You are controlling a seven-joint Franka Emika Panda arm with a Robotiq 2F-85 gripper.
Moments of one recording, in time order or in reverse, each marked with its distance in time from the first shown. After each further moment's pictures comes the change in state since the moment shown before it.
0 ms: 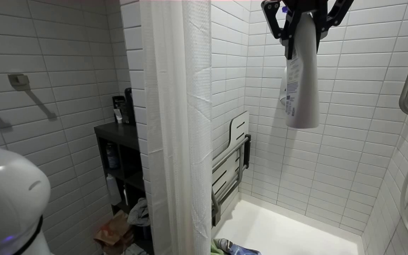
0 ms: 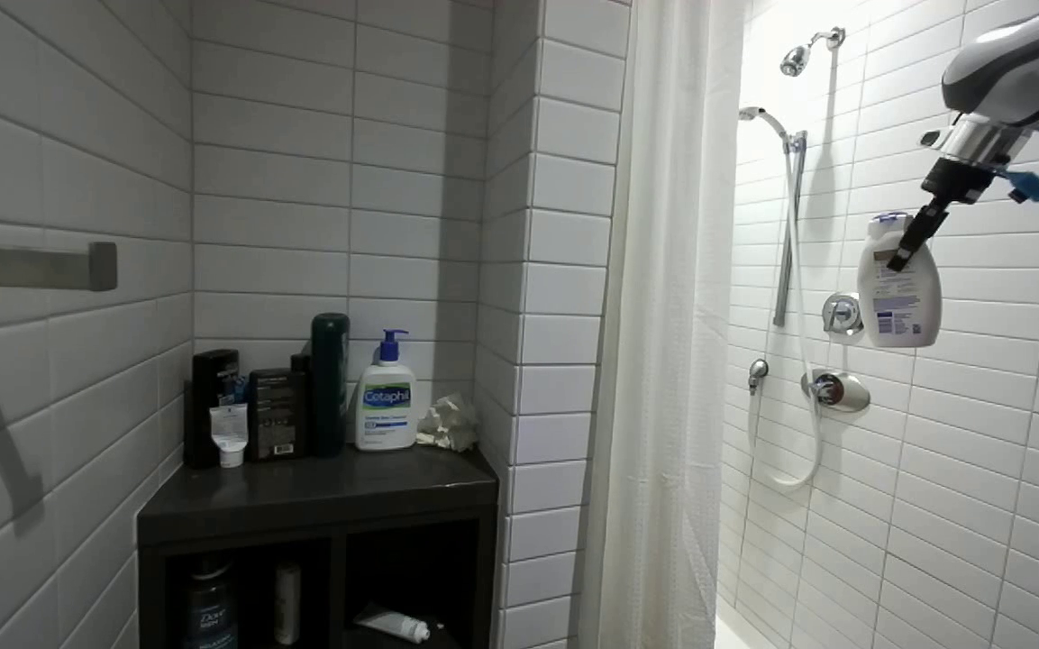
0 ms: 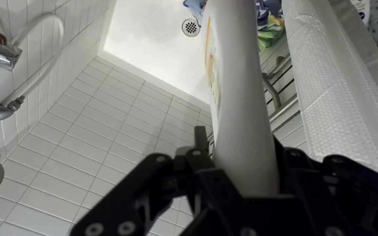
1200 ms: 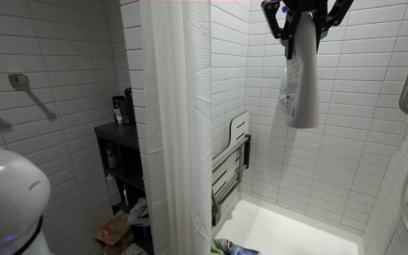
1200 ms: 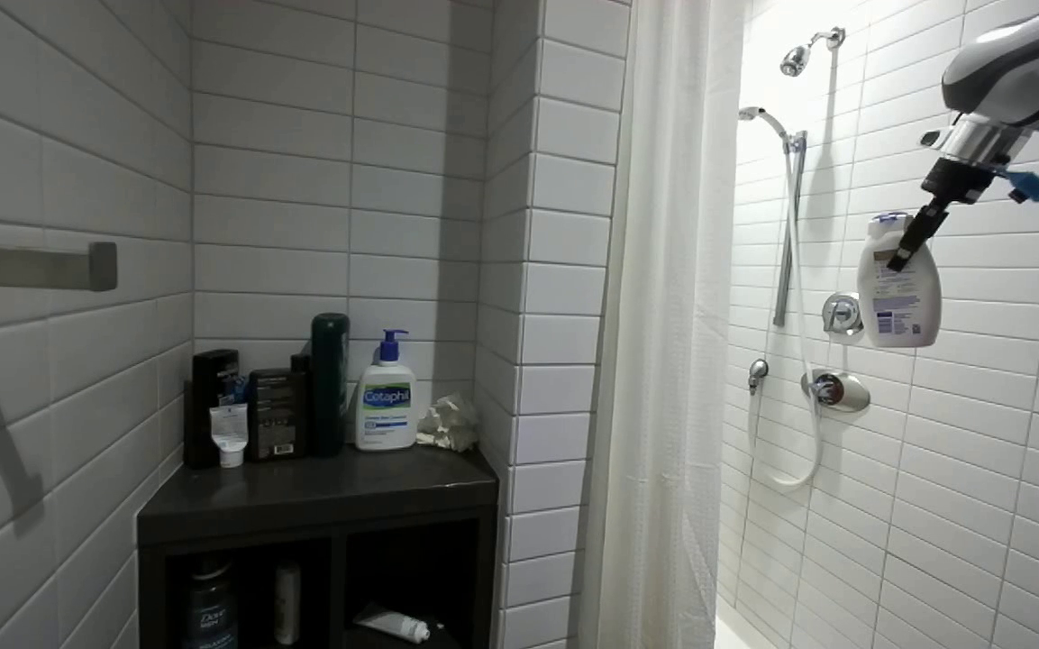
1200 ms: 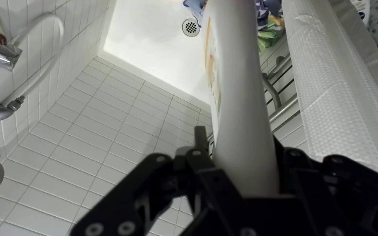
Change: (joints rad) arm 0.000 0.000 0.000 0.000 0.000 0.000 0.000
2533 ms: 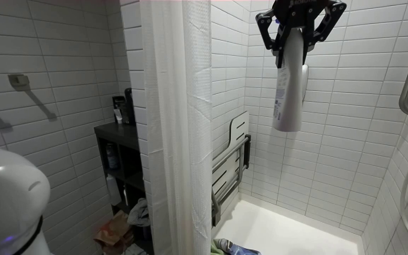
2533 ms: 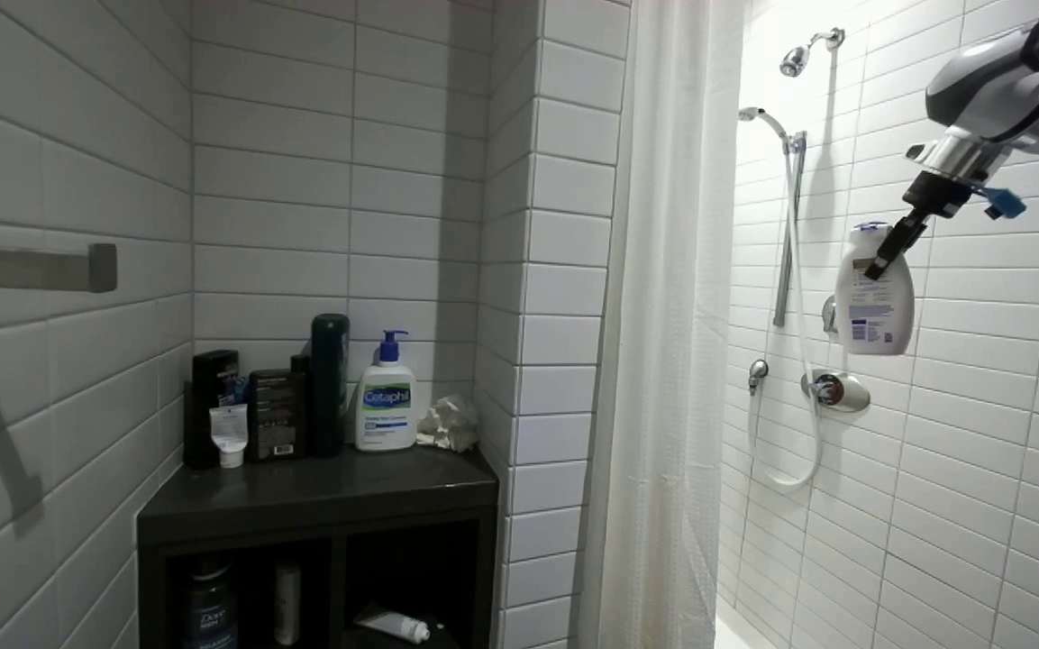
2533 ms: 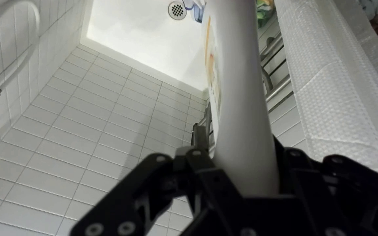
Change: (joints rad) arm -0.003 0.038 0.000 -0.036 0.114 0.050 -0.017
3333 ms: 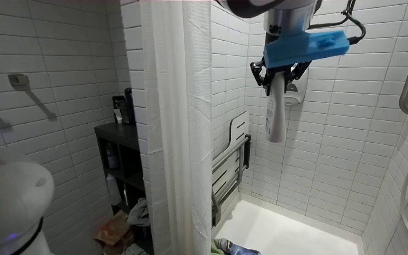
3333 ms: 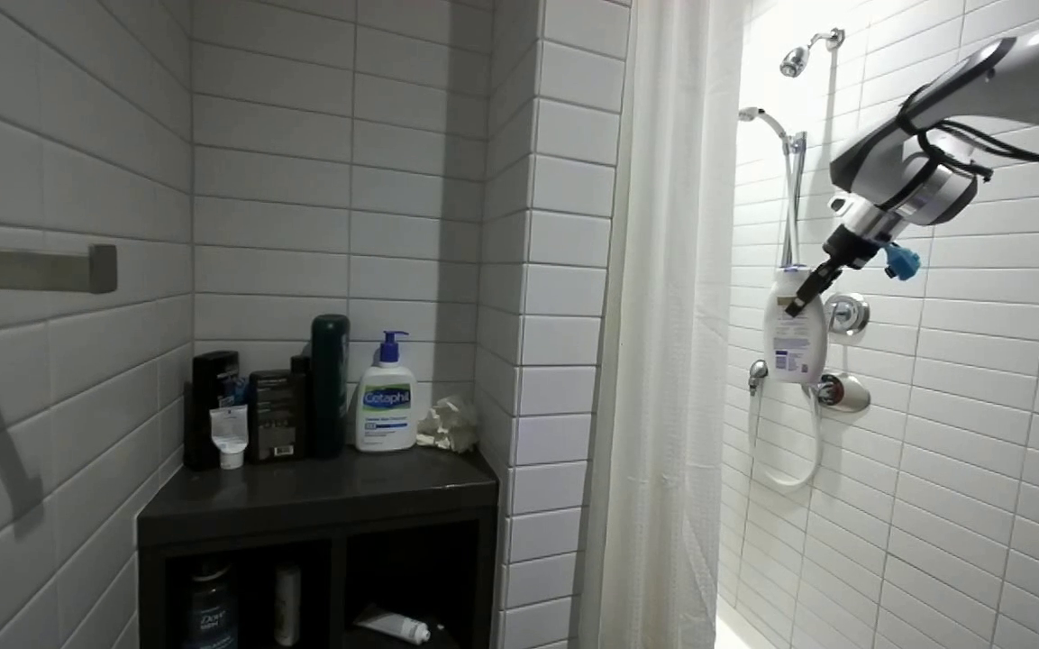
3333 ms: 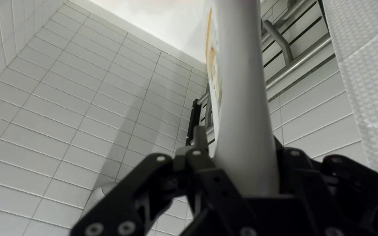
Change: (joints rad) arm 0.055 0.247 0.010 -0.084 0.312 0.319 -0.187
